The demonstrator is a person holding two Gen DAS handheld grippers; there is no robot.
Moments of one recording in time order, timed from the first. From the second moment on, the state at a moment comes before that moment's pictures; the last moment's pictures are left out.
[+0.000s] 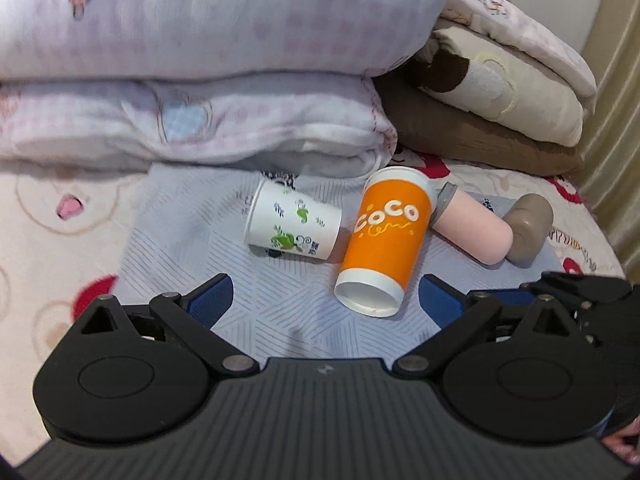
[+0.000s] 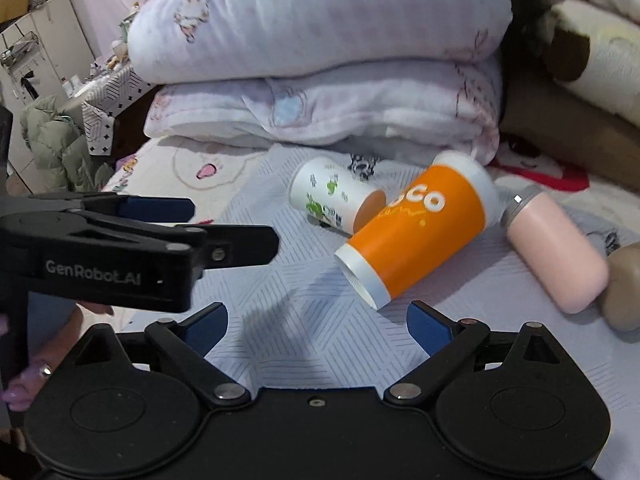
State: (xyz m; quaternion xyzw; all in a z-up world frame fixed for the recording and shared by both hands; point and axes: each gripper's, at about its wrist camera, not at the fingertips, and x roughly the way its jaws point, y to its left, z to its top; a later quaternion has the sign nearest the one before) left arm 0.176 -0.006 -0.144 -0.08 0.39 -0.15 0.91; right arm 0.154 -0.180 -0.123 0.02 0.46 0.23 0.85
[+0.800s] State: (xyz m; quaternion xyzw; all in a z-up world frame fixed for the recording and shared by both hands) left arm 0.205 0.008 -0.189 -0.17 0.39 -0.16 0.89; right arm 0.215 -0.181 -0.197 0.07 0.47 0.12 0.87
